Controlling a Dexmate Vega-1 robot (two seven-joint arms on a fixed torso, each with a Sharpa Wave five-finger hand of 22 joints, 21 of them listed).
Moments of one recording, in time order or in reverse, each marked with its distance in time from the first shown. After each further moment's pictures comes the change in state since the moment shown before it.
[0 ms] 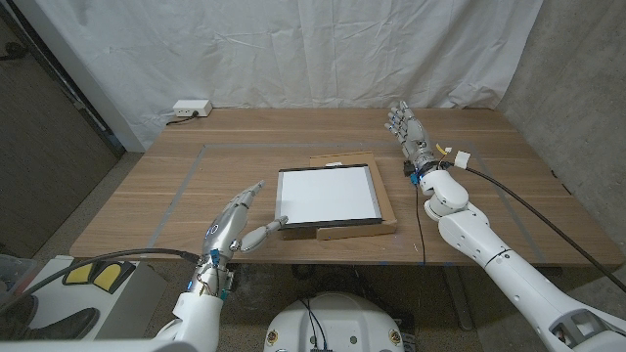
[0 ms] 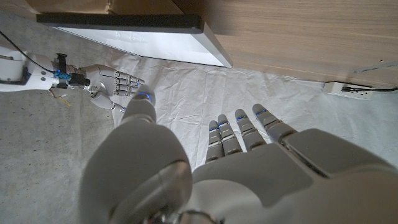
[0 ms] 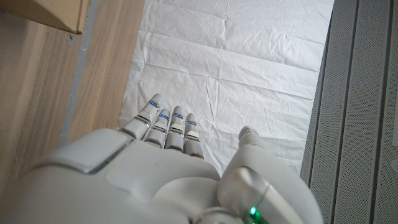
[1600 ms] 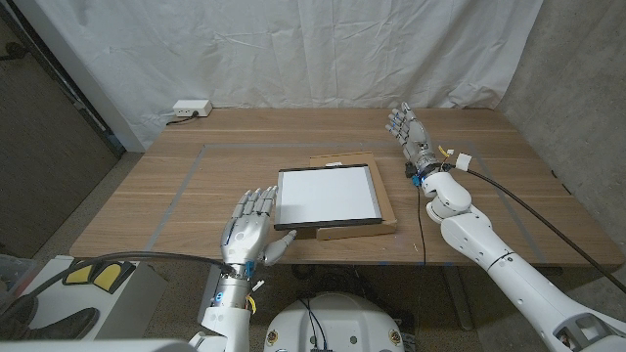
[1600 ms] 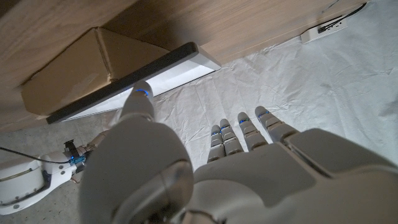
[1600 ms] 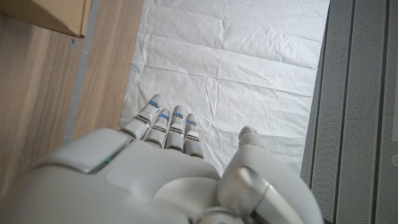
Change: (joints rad) left arm -0.131 0.027 0.371 -0.035 0.542 0.592 -0.066; left_hand 0.025 -0.025 -0.029 0.007 0.020 -0.075 -0.021 -0.013 0.005 -0.067 -0.012 -0.007 0.000 -0.053 0.002 0.000 0.003 -0.039 0.003 -0.004 0.000; right arm -0.017 -0.008 0.009 -0.013 0.025 0.007 0.019; right_hand 0.000 0.000 0.000 0.000 0.000 0.000 0.000 0.000 0.000 0.005 0.005 0.000 0.000 0.002 0.002 0.000 0.000 0.000 0.000 -0.015 0.000
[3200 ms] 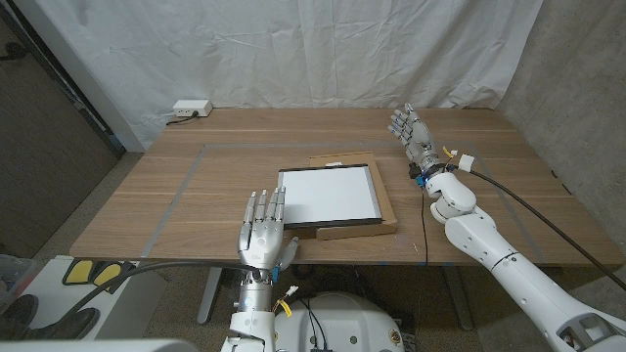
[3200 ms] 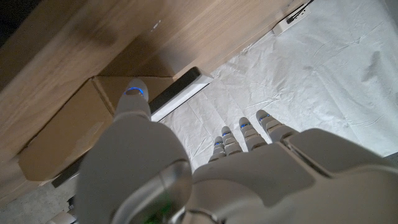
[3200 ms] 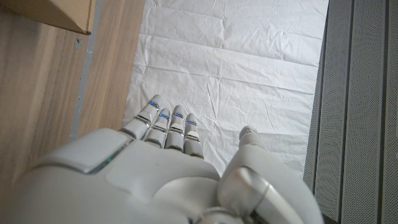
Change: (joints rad) left arm -0.094 -0.169 0.134 0.187 0.386 0.185 -0.171; left_hand 0.030 -0.004 -0.036 0.003 0.035 -0.169 -0.016 -0.003 0.000 -0.115 -0.006 0.000 0.005 -0.074 0.003 0.000 0.000 -0.050 0.004 -0.007 0.000; right arm -0.002 -0.009 0.012 0.020 0.033 0.008 0.040; right_hand 0.000 0.000 -0.004 -0.004 0.000 0.000 0.000 0.000 0.000 0.005 -0.005 0.000 0.000 0.005 -0.005 0.000 0.000 0.000 0.000 -0.011 0.000
